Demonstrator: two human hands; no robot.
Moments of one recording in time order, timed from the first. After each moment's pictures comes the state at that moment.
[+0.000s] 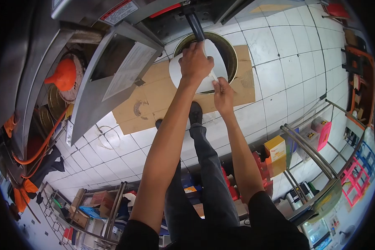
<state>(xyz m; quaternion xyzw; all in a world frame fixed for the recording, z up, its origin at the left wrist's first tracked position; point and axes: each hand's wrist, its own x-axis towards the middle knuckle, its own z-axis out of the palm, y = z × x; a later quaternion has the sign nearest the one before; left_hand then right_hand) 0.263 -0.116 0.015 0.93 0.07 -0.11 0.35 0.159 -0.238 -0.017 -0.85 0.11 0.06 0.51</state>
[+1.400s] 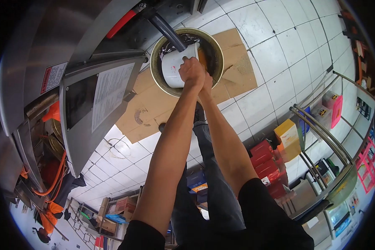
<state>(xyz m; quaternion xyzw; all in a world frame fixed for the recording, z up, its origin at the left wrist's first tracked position) 0.263 -0.198 -0.083 0.94 0.10 -0.26 0.18 0.197 -0.242 -0.131 -0.85 0.29 0.20 0.38</state>
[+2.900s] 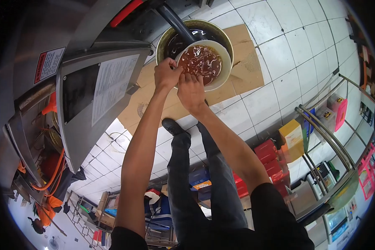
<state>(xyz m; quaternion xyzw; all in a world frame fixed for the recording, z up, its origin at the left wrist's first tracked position) 0.243 -0.077 -0.084 0.89 0.13 -0.23 0.38 0.171 -0.176 -0.085 -0.98 -0.05 0.04 0.18</state>
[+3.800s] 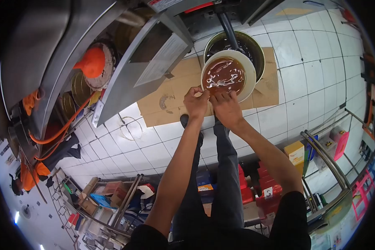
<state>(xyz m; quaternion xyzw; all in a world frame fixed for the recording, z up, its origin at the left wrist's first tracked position) 0.104 -0.044 -0.005 0.70 0.39 -0.04 0.60 0.114 -0.174 0.028 -0.94 -0.32 0.04 0.14</state>
